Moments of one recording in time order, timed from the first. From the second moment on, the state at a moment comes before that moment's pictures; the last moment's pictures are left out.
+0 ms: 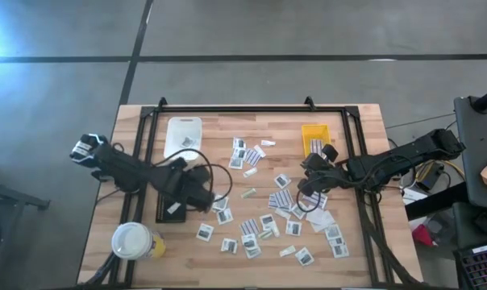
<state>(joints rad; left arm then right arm) -0.33 1.49 1.25 -1.21 -0.49 -0.91 0.24 1.11 0.68 -0.62 0.68 0.67</state>
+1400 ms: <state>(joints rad) 0.45 1.71 1.30 -0.46 -0.05 0.06 0.24 1.11 0.65 -0.61 0.68 0.67</state>
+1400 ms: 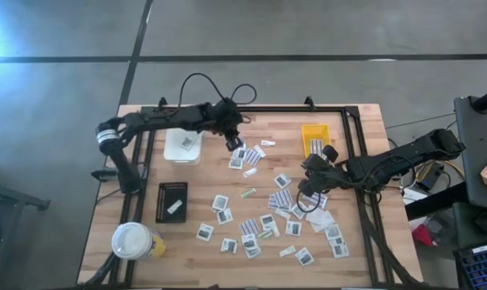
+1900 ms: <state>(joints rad) 0.56 1.90 1.44 -0.63 0.07 -0.01 0.24 1.11 0.65 -0.60 0.68 0.67</state>
